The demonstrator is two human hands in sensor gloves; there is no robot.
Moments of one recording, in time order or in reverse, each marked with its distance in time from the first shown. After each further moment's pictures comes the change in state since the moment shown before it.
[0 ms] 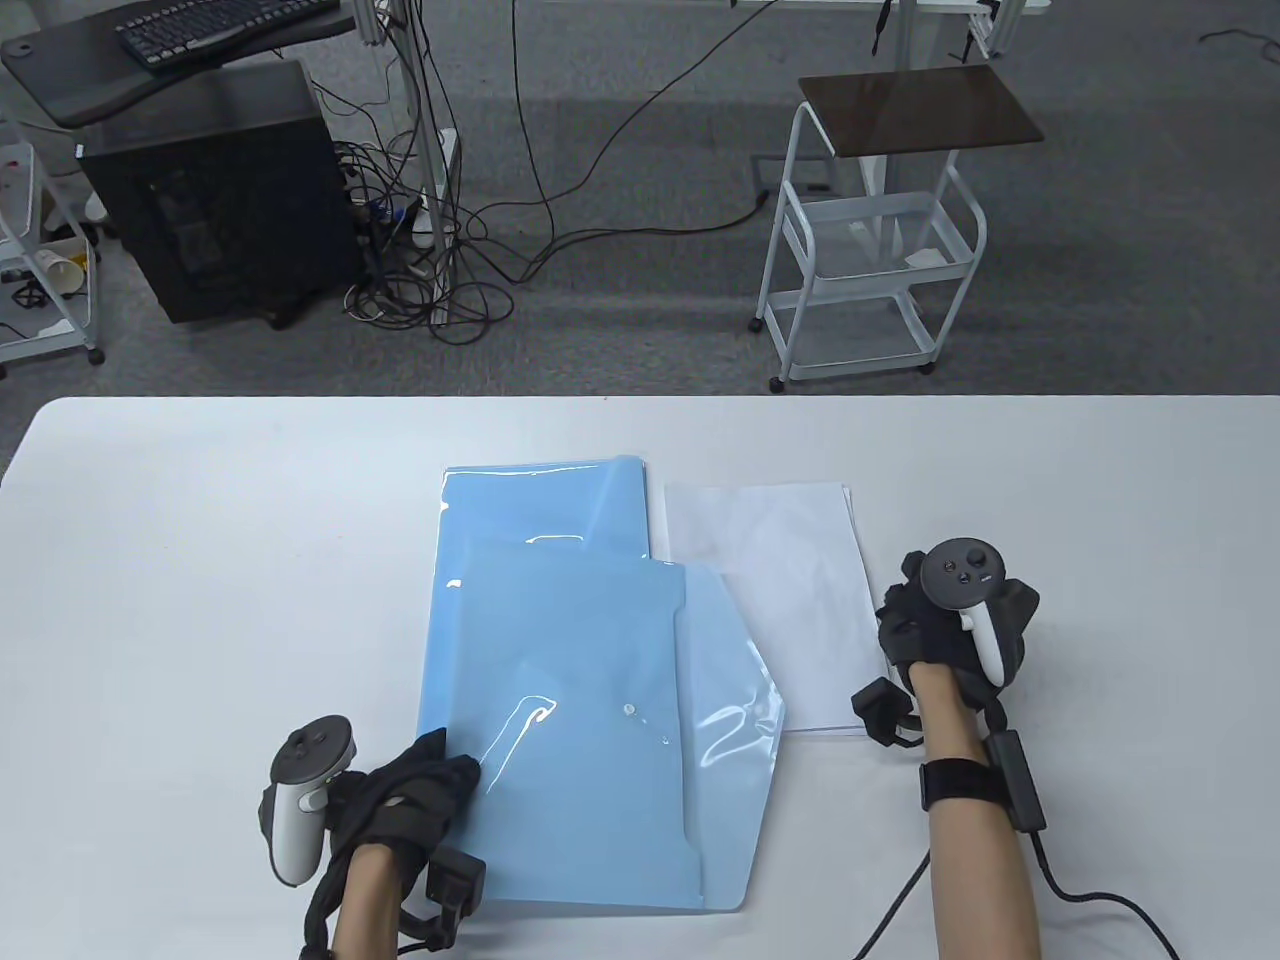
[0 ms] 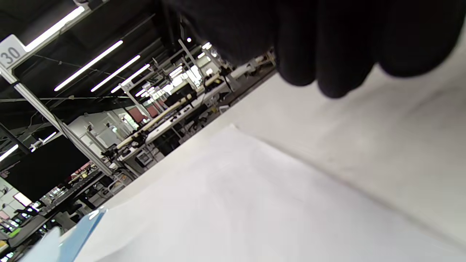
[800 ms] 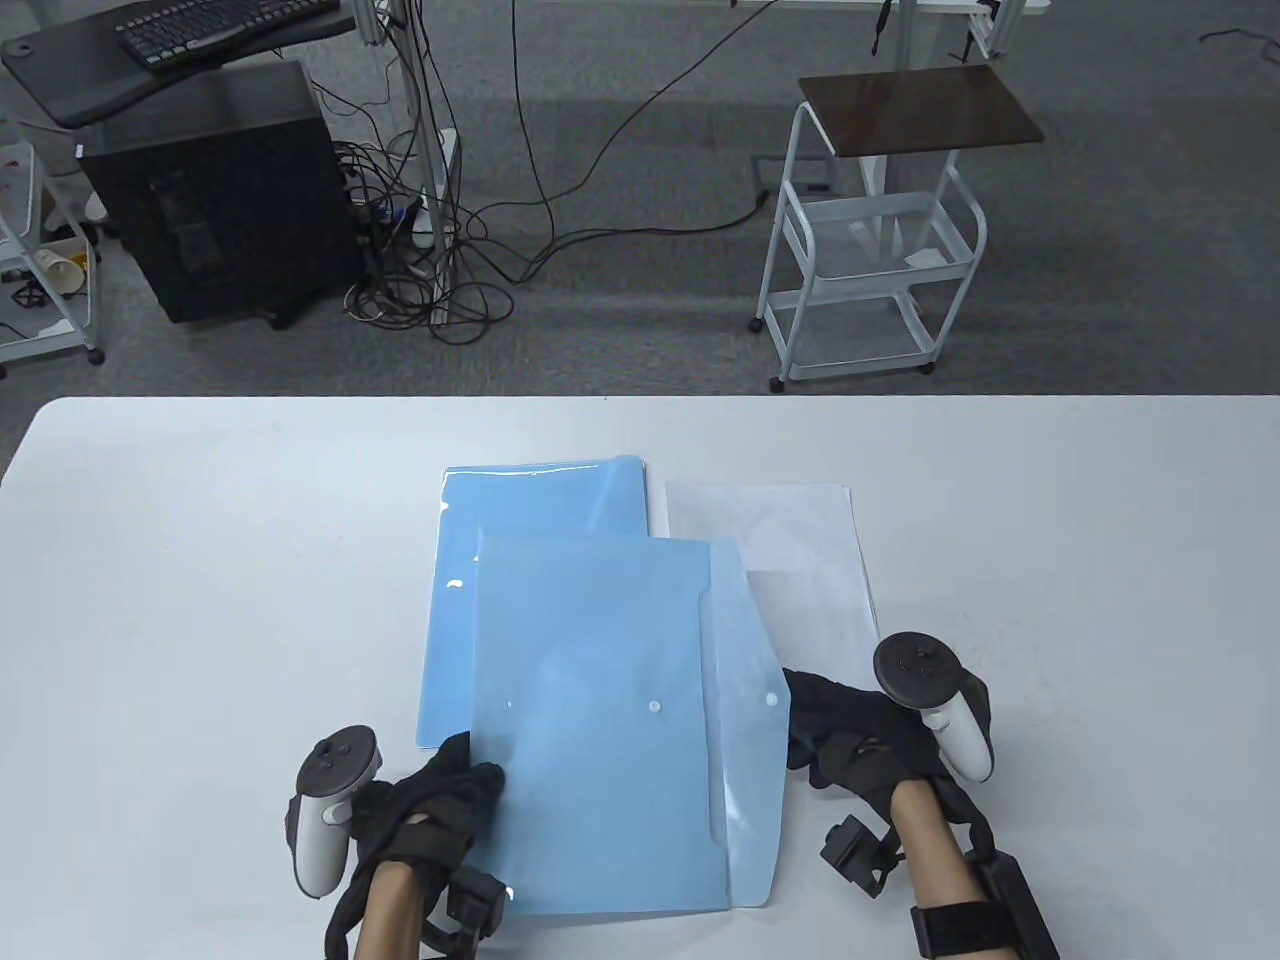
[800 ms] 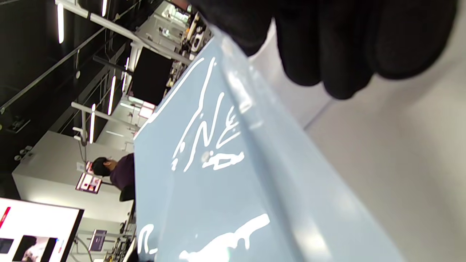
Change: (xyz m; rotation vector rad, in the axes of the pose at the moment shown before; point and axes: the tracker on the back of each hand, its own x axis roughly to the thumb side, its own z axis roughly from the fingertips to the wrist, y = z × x) left_hand -0.008 -0.019 -0.002 -0.055 -0.037 -0.007; right_hand 0.029 0.043 0.112 0.670 -0.240 -0.355
